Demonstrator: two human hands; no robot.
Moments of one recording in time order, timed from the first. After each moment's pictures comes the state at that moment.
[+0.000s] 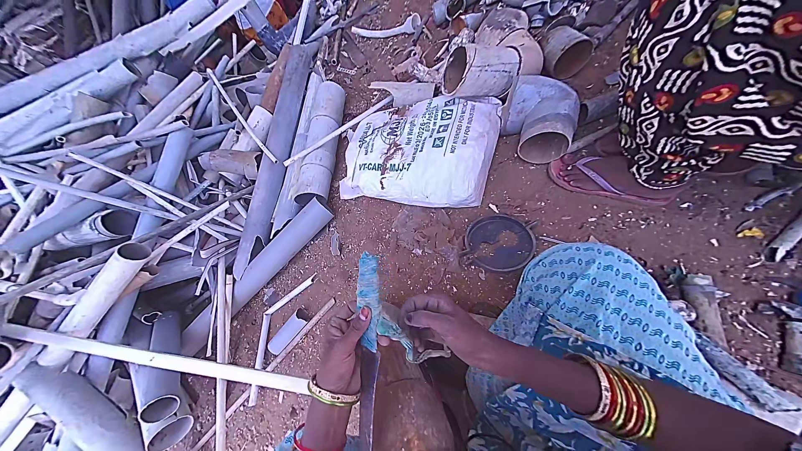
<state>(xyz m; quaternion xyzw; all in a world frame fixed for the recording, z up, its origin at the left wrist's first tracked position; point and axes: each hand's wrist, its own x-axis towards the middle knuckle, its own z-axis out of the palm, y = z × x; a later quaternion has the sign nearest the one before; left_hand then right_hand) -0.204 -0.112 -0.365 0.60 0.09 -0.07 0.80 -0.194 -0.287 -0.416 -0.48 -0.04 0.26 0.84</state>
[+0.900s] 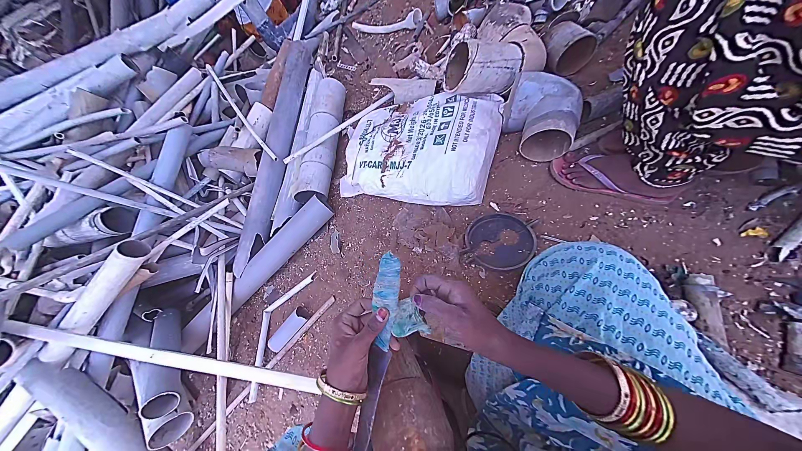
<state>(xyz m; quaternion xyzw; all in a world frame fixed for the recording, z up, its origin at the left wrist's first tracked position) -0.204 -0.119 -0.370 0.64 0.04 -0.09 0.76 -0.189 -0.295 -0.407 -0.56 -0.10 0.09 0.82</state>
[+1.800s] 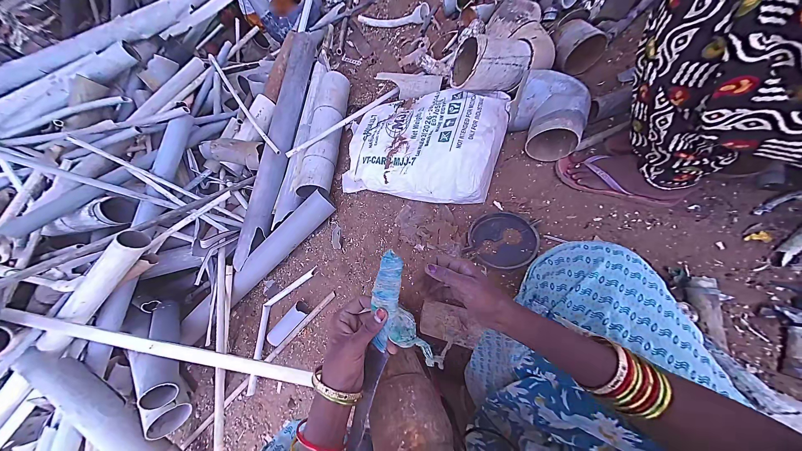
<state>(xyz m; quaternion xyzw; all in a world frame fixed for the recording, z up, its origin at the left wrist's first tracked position) -0.207 -0.107 -0.368 0.61 0.00 -0.11 0.79 -0.165 -0.310 -0.422 -0.53 -0.02 0.18 0.83</state>
